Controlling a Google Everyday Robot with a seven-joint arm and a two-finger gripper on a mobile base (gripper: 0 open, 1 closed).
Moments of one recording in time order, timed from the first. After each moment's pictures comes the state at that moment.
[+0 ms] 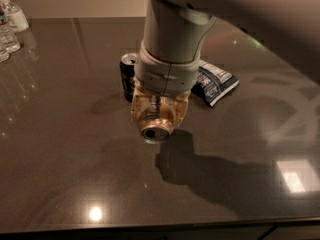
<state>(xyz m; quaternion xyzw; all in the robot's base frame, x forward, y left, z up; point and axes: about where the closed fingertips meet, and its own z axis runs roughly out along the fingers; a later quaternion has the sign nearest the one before) 0.422 0.005 0.923 -1.00 0.02 -0.03 0.08</state>
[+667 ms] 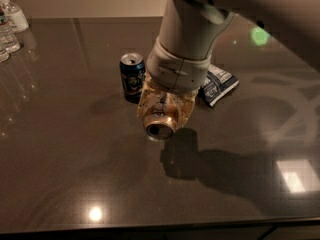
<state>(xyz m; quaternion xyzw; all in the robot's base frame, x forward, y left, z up) 0.430 -0.004 0.919 -0.99 0.05 0.00 0.12</state>
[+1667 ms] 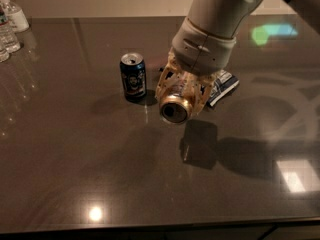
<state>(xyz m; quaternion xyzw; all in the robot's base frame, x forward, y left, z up) 0.453 -0.037 0.935 -0.98 0.14 0.04 0.14</state>
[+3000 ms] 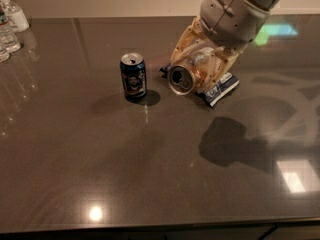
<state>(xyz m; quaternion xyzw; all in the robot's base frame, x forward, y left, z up) 0.474 -0.065 0.986 -0.92 0.33 0.04 0.22</state>
